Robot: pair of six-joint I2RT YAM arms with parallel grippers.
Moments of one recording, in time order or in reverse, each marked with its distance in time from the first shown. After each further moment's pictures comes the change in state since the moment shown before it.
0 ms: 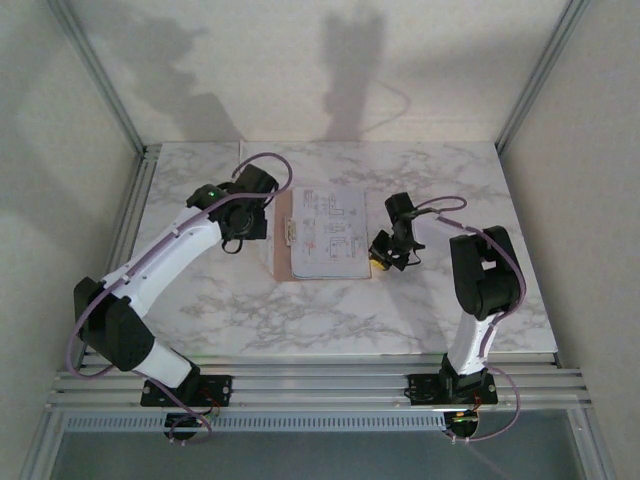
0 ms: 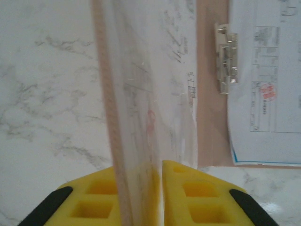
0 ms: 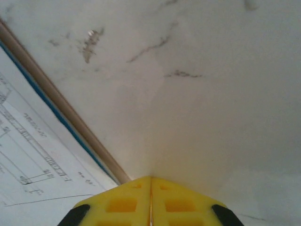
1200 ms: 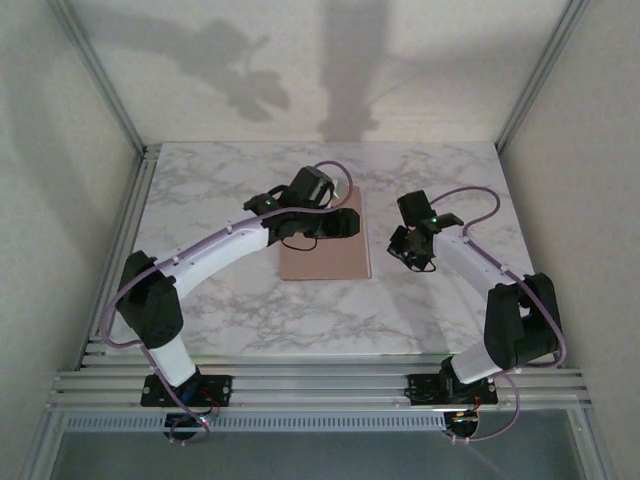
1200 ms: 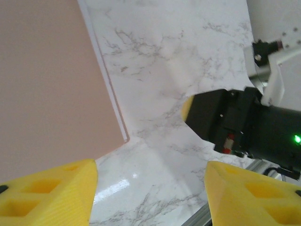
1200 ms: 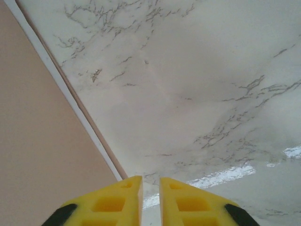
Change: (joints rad) left arm -0.193 0.194 0.053 0.509 0.533 -0.204; right arm 0.022 -0.361 -0.098 -0.110 0.314 -0.011
